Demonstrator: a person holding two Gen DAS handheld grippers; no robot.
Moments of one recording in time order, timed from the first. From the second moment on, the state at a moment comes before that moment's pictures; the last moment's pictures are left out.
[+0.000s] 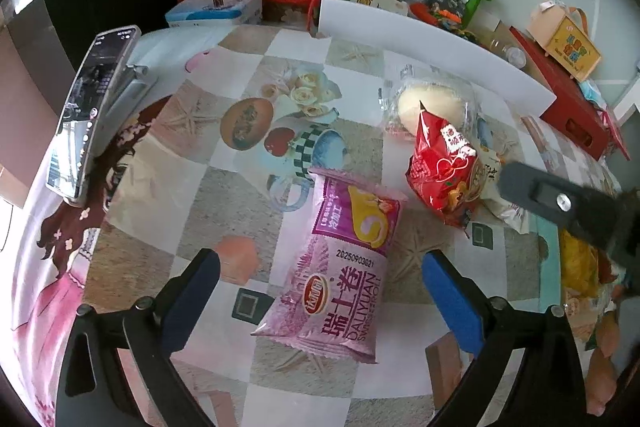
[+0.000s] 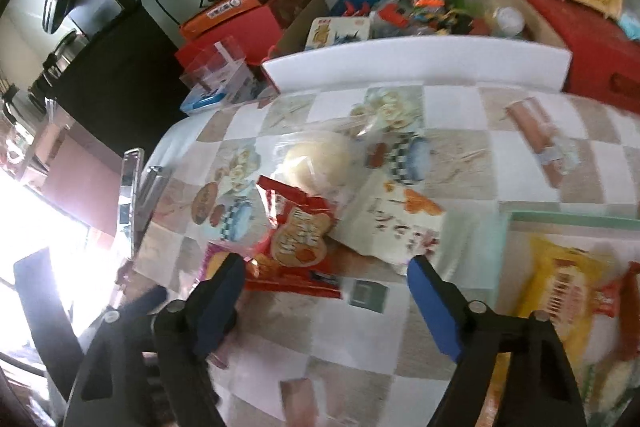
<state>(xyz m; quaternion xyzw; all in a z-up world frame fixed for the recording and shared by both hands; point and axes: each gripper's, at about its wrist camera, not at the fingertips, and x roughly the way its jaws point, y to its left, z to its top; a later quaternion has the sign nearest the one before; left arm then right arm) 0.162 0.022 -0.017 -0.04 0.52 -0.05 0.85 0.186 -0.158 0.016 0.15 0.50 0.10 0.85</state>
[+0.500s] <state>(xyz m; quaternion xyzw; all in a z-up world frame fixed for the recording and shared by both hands) 0.168 0.026 -0.030 -0.06 0.54 -0.06 0.84 0.216 -0.134 -0.011 0.16 0.53 0.12 0.82</state>
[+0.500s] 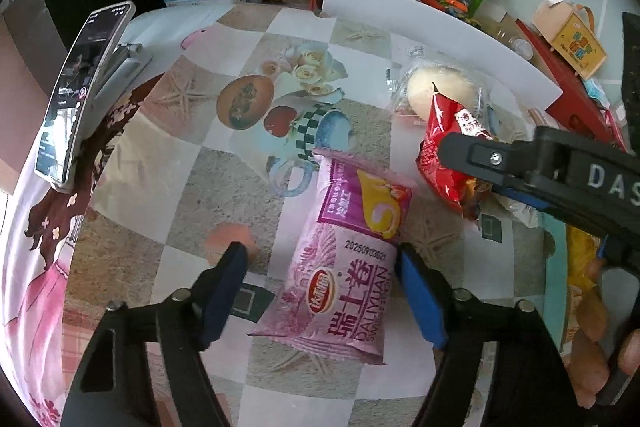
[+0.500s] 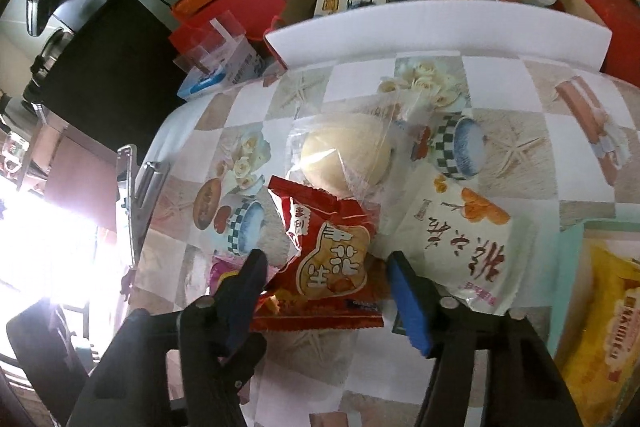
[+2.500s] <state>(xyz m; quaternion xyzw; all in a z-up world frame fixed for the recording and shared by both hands) 0.157 0.040 -0.002 -0.12 0.50 -0.07 0.85 0.101 -0.206 0.031 0.23 0.47 0.10 0.85</state>
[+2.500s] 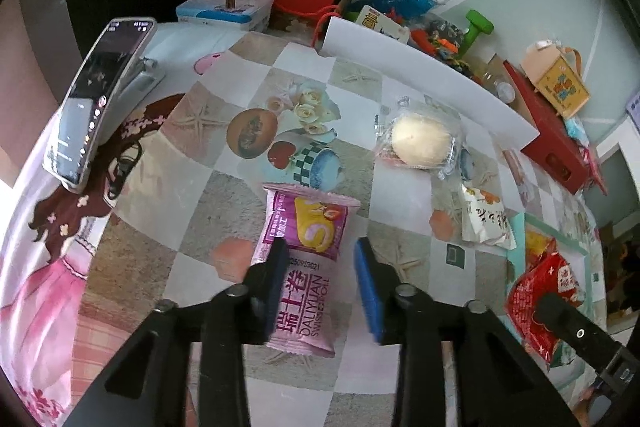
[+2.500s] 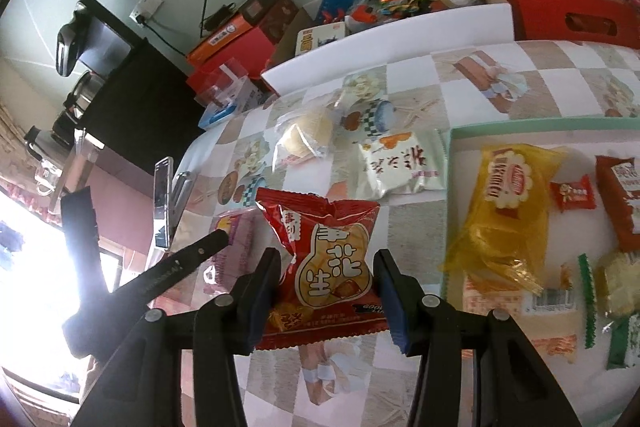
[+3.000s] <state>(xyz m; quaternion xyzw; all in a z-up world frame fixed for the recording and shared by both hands) 0.164 0.032 -0.029 -0.08 0.55 -0.04 0.83 0.089 -0.227 0.027 0.25 0.46 0.09 0.85</state>
